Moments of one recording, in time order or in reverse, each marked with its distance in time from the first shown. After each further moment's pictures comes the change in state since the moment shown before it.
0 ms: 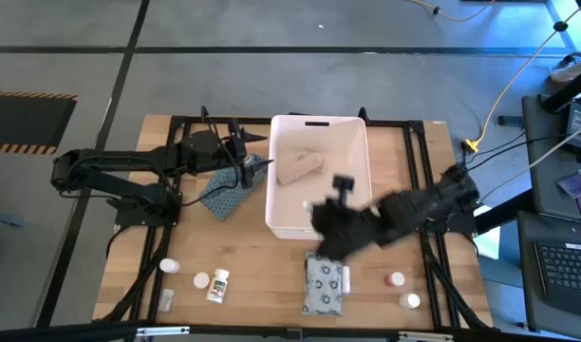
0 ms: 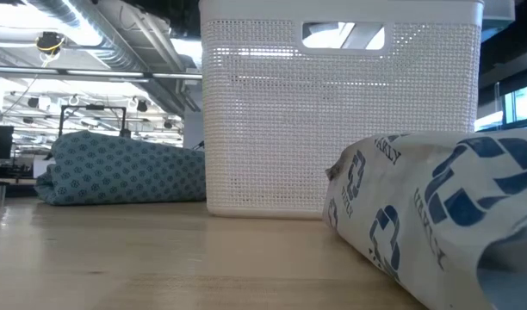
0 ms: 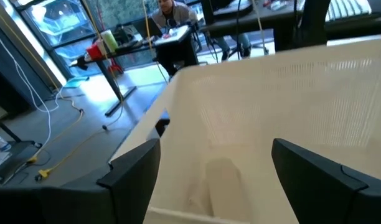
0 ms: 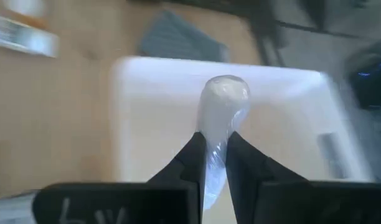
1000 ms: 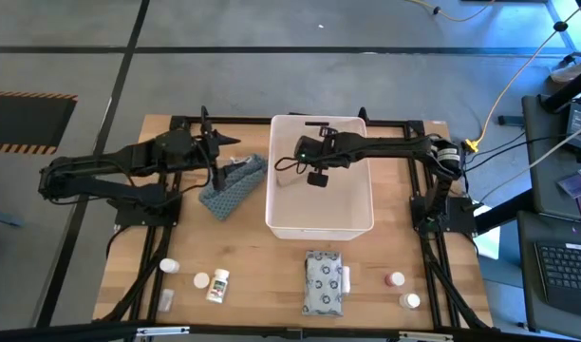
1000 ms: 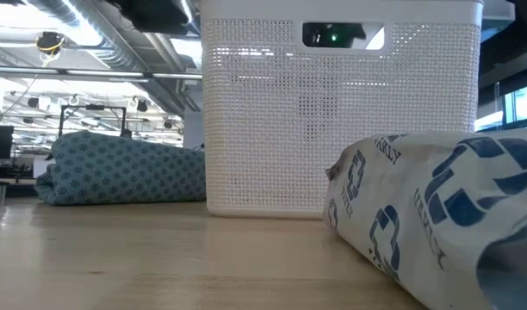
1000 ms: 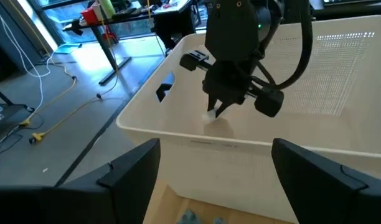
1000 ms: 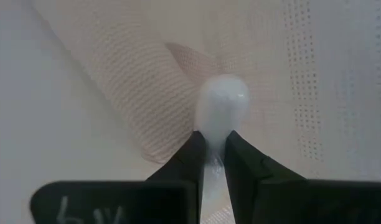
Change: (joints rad) left arm 0.000 -0.266 0.000 -0.377 -0.008 -0.106; right arm -0.641 0.000 -0.716 0.547 -0.280 -0.393
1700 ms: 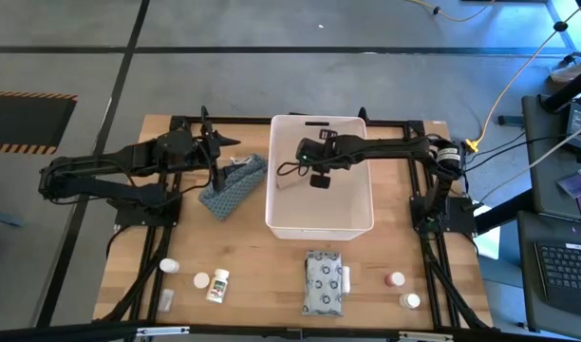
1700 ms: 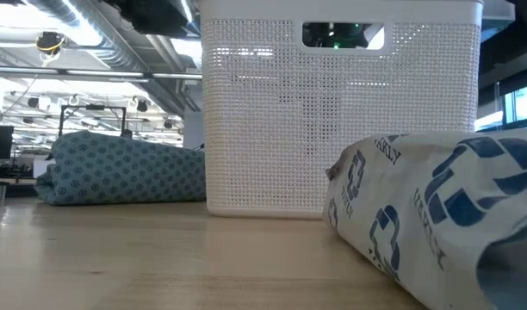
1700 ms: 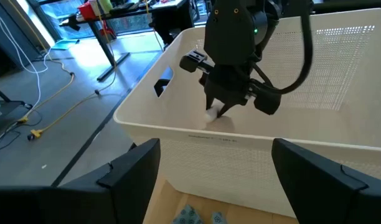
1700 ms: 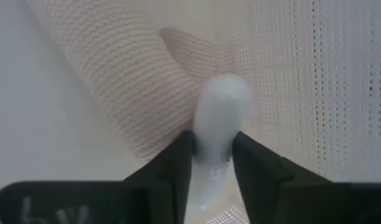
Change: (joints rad) left arm 0.000 0.004 0.000 -0.015 0.003 -0.003; right arm -0.007 0.000 -0.050 0.038 -0.011 -0.043
